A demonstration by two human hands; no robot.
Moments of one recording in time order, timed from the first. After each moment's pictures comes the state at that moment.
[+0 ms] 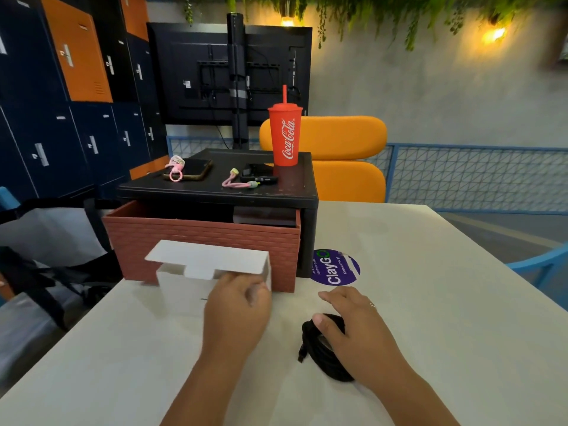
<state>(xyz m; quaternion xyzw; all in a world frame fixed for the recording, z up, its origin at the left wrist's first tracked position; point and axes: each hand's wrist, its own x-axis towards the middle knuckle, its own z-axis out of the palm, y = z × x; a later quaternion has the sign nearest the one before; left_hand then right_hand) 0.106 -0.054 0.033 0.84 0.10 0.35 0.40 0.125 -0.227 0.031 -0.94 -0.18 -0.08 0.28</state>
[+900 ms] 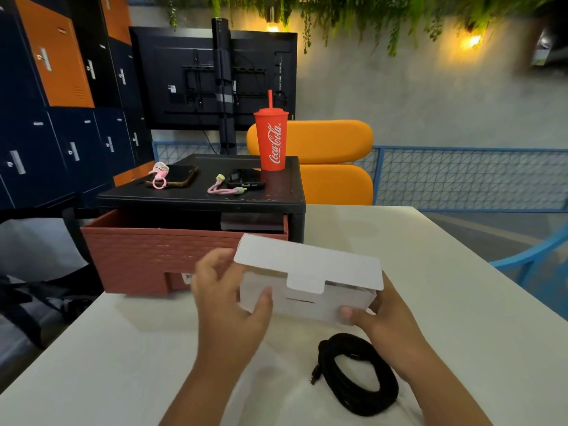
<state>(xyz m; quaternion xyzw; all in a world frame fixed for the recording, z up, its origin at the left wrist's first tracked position) 0.103 -0.060 0.045 0.80 -0.02 0.44 0.41 0.136 -0.264 0.044 -0.80 -0.11 -0.03 0.59</state>
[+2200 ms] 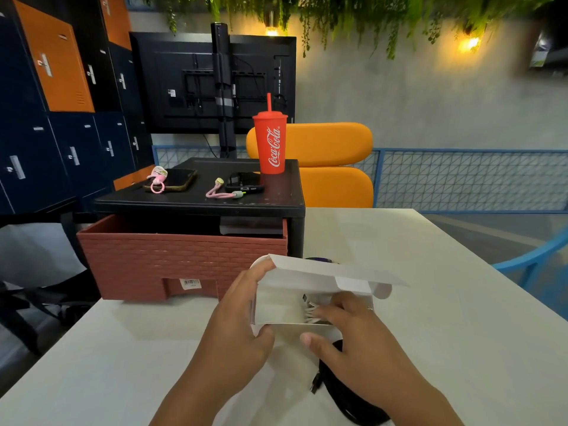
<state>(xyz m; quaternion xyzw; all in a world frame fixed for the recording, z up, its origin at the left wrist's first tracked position) 0.088 -0.060 0.055 0.85 -0.12 0.24 0.45 0.118 -0.240 0.050 -0.93 -0.25 -0.11 0.24</state>
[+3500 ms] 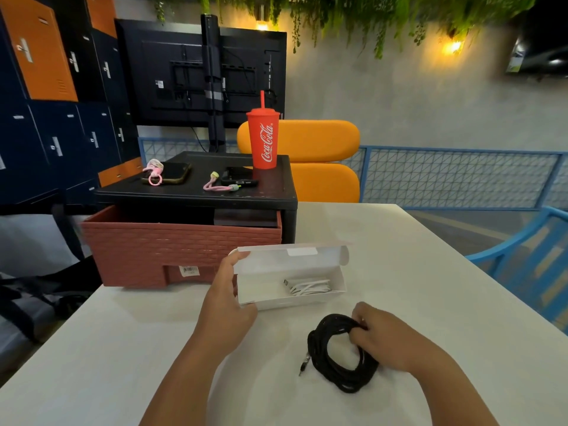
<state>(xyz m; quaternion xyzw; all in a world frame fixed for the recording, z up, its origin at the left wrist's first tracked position) 0.102 -0.047 0.038 0.80 -0.01 0.17 0.57 0.119 -0.285 0.045 -0.95 -0.09 0.12 0.26</state>
